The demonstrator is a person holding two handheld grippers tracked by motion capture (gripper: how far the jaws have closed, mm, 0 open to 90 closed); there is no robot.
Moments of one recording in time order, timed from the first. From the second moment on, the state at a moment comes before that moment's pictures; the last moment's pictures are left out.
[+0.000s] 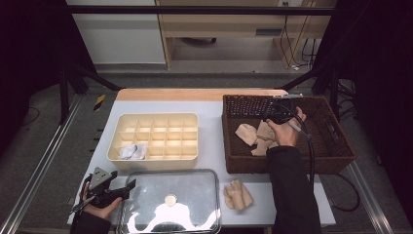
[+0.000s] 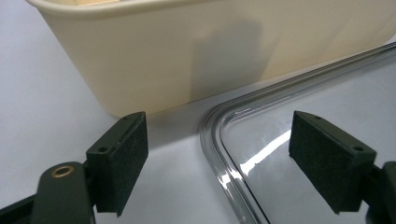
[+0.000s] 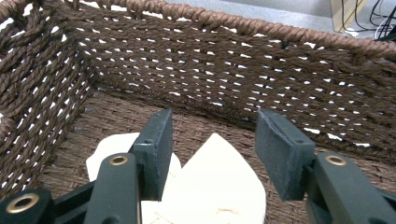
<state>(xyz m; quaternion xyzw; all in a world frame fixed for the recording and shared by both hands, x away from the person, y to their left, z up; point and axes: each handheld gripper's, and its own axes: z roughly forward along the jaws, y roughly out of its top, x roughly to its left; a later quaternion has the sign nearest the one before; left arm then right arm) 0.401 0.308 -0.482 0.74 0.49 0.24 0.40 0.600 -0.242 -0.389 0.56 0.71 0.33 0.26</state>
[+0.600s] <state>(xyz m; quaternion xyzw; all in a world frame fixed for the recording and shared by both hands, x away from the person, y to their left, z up) 0.401 0.308 -0.482 0.74 0.49 0.24 0.40 0.598 -0.252 -0.421 0.59 0.71 0.30 0.22</state>
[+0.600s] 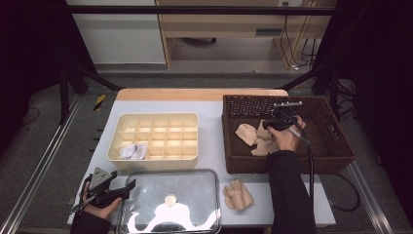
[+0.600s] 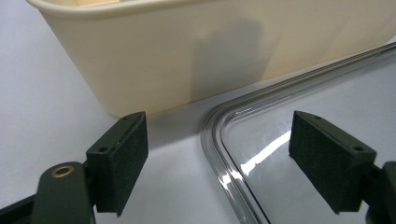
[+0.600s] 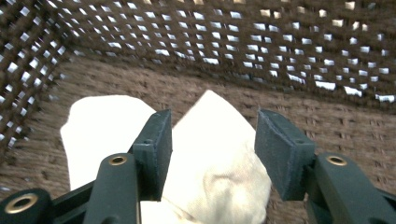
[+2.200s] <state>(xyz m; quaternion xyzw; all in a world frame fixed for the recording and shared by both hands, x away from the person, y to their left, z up) 0.402 0.306 -0.482 0.75 0.48 0.24 0.39 0.574 -0.253 -0.385 0.59 0.71 0.33 0.20</state>
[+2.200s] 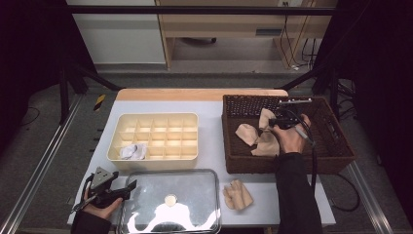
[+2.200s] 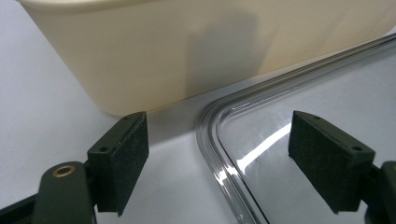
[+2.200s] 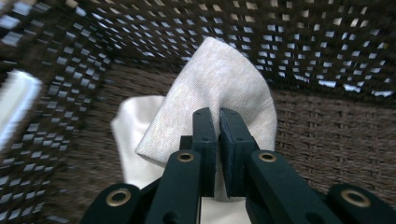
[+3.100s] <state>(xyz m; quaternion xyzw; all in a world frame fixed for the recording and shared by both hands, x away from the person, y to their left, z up) 0.392 0.305 -0.478 0.74 0.47 0.27 0.40 0.452 -0.206 -0.314 0.42 0.74 0.49 0.20</state>
